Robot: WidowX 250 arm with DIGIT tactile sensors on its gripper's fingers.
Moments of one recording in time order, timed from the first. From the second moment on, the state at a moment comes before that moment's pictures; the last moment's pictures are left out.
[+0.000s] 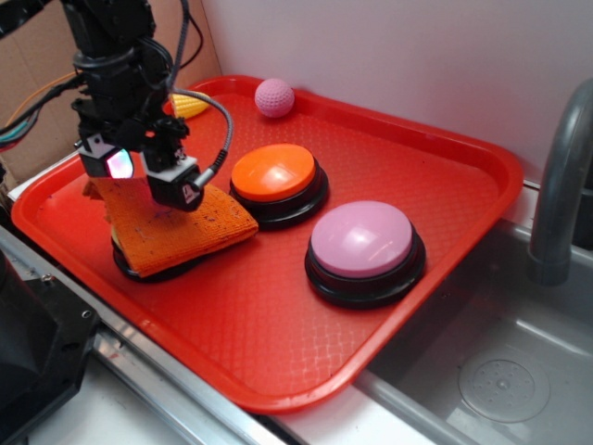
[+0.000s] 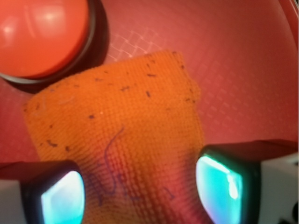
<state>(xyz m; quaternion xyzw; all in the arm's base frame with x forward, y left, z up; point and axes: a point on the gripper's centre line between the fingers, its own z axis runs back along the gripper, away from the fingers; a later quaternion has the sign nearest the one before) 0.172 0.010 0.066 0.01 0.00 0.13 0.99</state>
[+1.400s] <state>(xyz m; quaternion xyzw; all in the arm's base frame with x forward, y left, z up) 0.177 0.049 0.126 0.01 0.01 0.17 0.99</state>
